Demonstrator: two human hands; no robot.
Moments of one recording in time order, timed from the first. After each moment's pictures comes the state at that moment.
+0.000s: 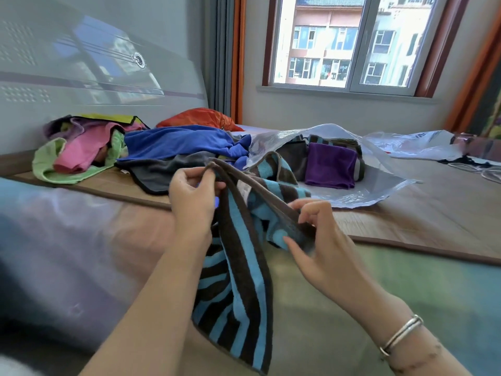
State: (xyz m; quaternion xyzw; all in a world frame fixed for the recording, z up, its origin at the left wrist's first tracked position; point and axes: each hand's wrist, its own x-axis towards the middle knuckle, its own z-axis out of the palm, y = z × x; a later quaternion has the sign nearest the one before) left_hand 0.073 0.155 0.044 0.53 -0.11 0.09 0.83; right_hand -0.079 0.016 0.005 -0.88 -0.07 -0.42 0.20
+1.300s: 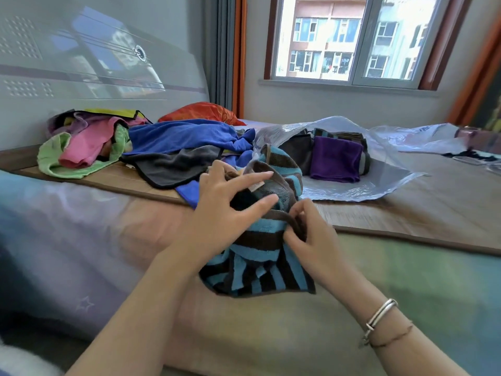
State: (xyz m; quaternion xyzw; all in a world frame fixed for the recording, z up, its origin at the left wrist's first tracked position) left_hand 0.048 0.181 0.031 0.75 -0.43 0.18 0.48; right_hand -0.053 0.034 -0.003 -0.87 0.05 -0.33 0.36
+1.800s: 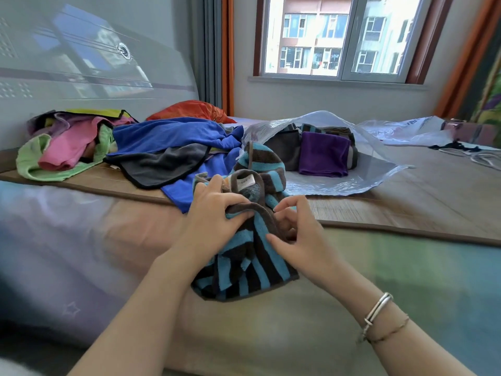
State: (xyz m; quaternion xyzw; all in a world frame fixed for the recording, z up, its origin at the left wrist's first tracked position) left_hand 0.066 0.159 0.009 0.78 -0.43 0.21 0.40; right_hand -0.058 0.021 -0.011 -0.86 0.00 -0.29 0.43
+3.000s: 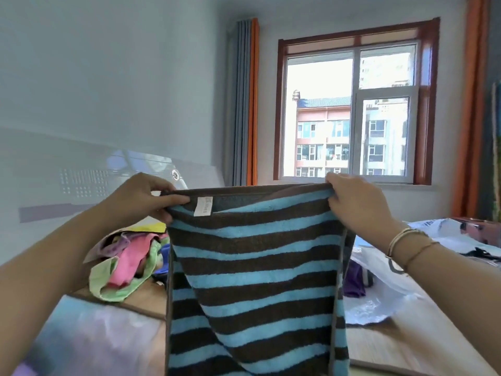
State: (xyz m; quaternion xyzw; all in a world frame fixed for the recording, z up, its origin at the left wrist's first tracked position) left_hand 0.088 0.322 0.293 0.78 -0.36 0.15 0.50; right_hand -0.068 -0.004 0.291 -0.88 0.13 -0.45 -0.13
